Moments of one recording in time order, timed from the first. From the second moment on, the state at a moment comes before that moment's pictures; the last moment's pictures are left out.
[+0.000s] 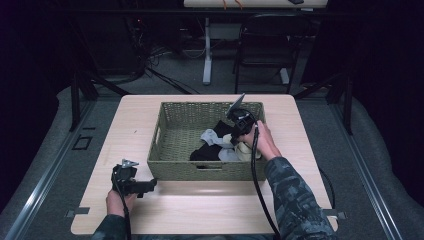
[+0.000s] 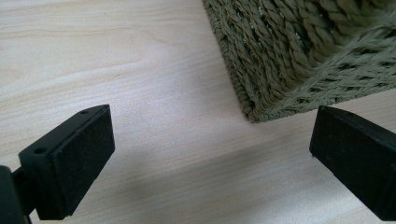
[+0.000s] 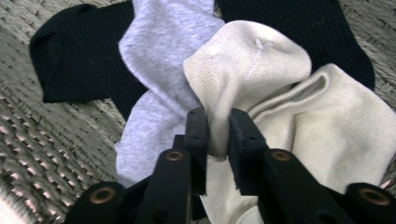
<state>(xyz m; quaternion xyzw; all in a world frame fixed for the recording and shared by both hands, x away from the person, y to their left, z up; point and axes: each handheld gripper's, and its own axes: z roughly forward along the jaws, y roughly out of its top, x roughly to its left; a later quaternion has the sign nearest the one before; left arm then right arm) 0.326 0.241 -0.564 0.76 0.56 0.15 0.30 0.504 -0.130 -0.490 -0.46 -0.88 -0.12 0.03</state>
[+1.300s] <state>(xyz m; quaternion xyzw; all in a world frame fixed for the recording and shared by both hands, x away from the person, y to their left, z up) 0.327 0.240 -0.564 0.76 0.56 0.15 0.30 0.490 -0.117 -0.400 -0.41 -0.90 -0.15 0.01</state>
